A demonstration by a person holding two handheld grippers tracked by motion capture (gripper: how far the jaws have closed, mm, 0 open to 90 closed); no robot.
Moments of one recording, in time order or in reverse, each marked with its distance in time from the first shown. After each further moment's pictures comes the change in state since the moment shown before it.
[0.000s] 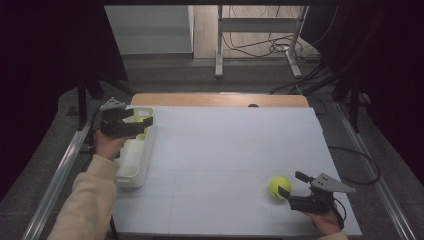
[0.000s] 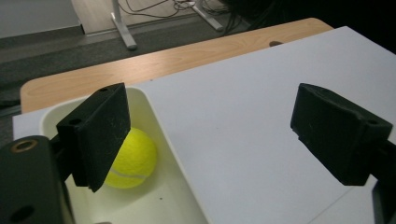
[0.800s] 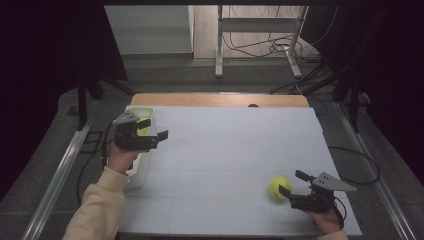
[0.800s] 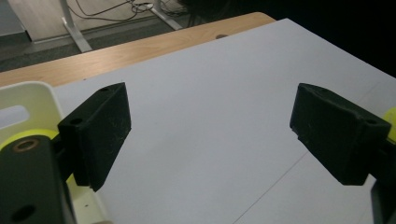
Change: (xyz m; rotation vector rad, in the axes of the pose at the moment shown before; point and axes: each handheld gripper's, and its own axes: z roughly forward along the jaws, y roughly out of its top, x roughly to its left) left arm -0.045 -0.017 0.009 -0.021 -0.146 0.054; right arm -0.004 0.000 0.000 -0.013 0.006 0.012
